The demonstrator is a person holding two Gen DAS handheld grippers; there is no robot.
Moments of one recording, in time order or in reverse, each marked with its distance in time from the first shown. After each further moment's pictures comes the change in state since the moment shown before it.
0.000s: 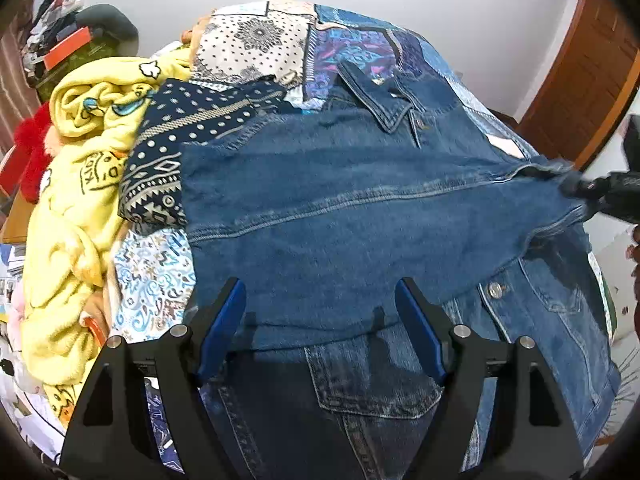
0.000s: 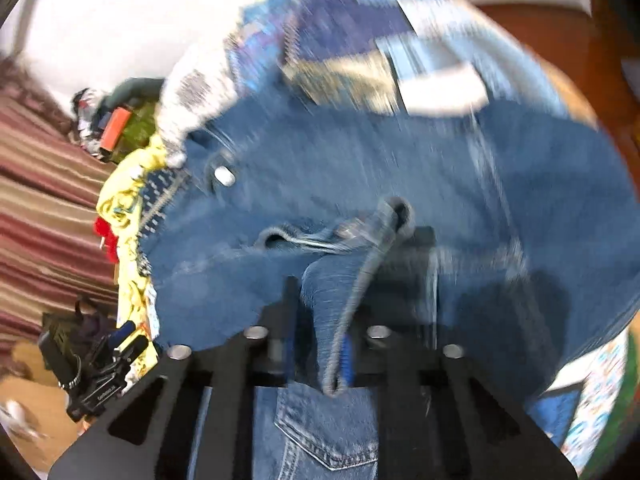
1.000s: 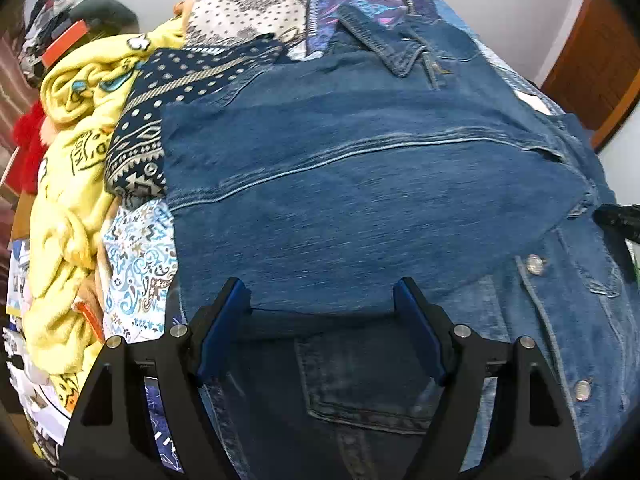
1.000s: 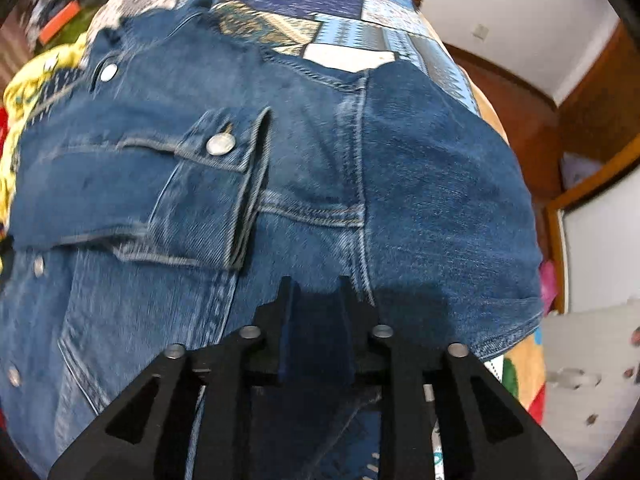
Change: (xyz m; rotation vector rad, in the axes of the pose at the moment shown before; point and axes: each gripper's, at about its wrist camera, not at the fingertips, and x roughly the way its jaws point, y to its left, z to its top) left arm 0.040 -0.020 -0.010 0.048 0.129 0.079; right arm 0.031 -0.047 -0.030 -0.300 0.122 -0.494
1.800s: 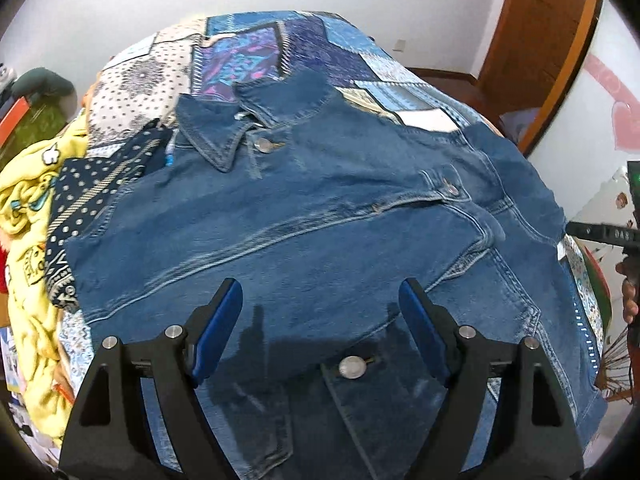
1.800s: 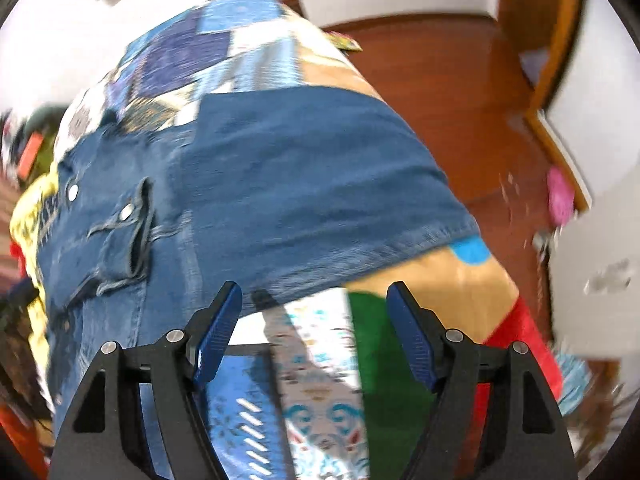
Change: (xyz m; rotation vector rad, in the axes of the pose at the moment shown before) left arm -0.018 -0.128 0.054 0.191 -0.091 -0.118; right arm -0.029 -0.147 -0.078 0.484 -0.075 0.164
